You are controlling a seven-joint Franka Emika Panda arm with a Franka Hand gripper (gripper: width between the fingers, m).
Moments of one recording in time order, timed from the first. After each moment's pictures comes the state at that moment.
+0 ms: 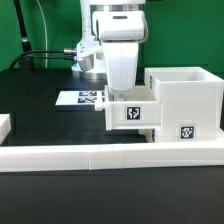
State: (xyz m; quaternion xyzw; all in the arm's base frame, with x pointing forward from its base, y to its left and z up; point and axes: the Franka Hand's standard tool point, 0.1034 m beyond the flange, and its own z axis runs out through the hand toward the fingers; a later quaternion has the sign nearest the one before) arm 0.534 0.002 0.054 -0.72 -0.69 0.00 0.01
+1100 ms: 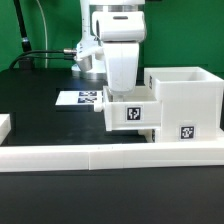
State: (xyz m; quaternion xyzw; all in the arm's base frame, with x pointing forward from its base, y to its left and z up) arm 0.536 -0.002 0.055 -0.71 -0.70 0.00 0.00
